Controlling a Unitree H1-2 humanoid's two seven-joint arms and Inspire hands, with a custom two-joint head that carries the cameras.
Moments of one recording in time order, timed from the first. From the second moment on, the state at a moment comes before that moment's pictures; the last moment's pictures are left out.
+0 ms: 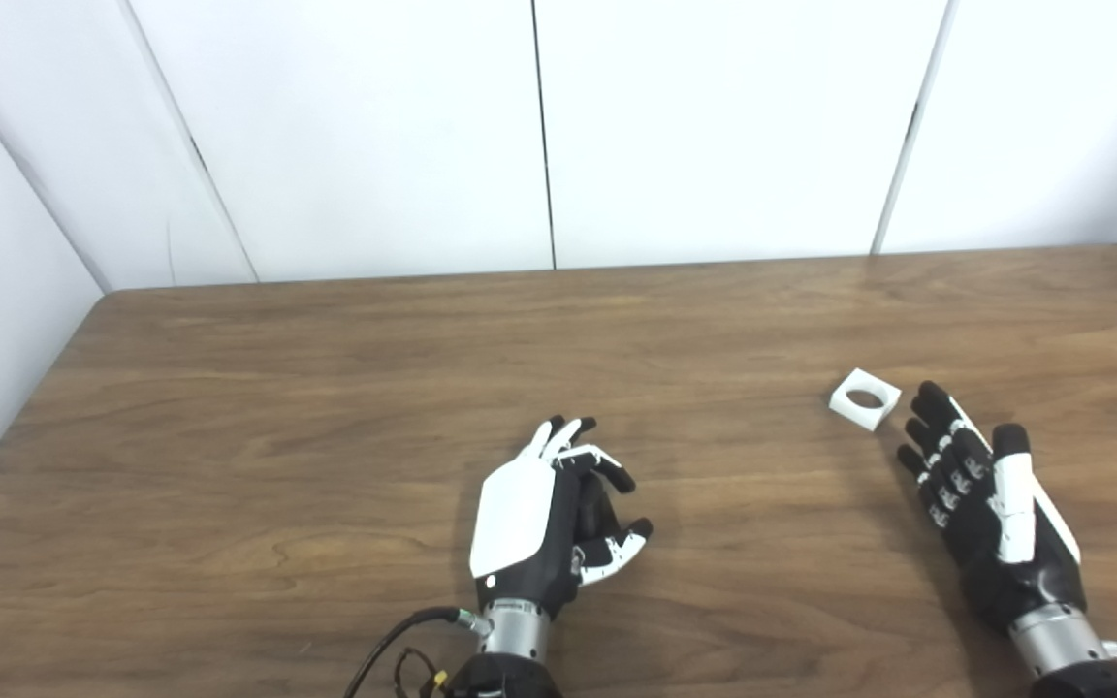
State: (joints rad) left arm 0.00 -0.05 -0.50 -0.15 0.83 0.33 0.21; right arm 0.06 -0.19 -0.16 -0.20 0.29 0.18 0.15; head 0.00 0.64
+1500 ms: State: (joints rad) left arm 0.06 -0.06 -0.45 -0.27 0.69 0.22 0.14; right arm 0.07 -0.19 -0.14 -0.21 0.31 0.18 0.15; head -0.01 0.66
